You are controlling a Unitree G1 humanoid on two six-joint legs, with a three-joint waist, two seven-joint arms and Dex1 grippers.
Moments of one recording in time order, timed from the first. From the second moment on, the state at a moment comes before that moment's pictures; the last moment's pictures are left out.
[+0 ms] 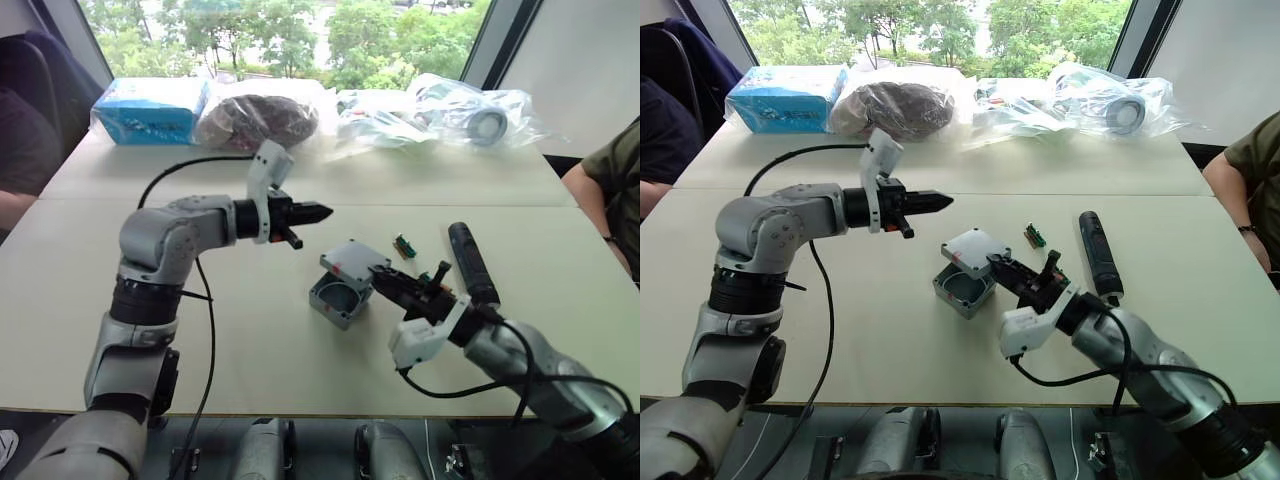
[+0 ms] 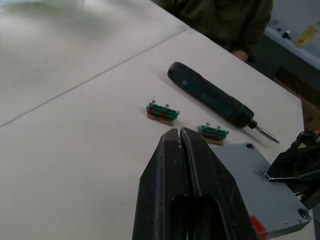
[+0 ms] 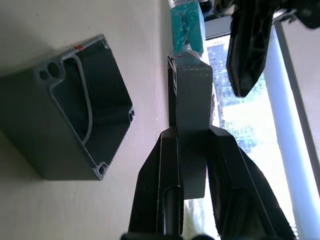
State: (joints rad) left arm -0.83 0.44 -0.08 -0.02 -0.64 1.07 -0.73; right arm -0.06 -0.83 0.30 -0.36 -0.65 -0.35 0.09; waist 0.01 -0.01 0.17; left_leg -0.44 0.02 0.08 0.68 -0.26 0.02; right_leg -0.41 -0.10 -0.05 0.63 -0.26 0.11
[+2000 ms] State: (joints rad) left arm -0.70 0.55 -0.42 -0.13 -0.29 0.79 -0.92; right arm -0.04 -0.73 0.28 -0.16 -0.86 -0.60 0.00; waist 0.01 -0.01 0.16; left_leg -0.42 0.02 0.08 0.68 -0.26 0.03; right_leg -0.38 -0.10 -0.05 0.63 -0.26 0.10
